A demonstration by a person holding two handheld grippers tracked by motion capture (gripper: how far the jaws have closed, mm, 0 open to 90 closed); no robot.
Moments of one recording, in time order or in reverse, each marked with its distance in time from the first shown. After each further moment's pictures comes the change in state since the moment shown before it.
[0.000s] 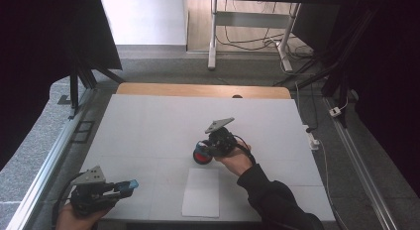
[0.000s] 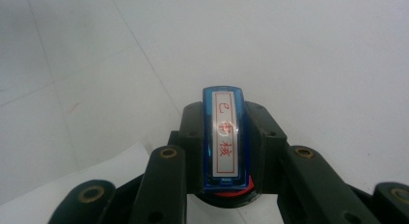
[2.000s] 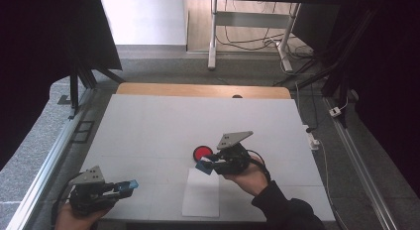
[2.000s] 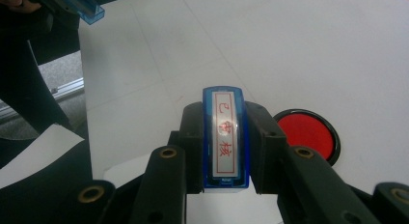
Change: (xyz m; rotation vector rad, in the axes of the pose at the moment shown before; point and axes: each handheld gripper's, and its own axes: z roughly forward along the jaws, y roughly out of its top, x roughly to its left) left arm 0.001 -0.001 -0.001 -0.009 -0.020 0.000; right arm 0.049 -0.015 -0.067 -0.108 0.143 -0.037
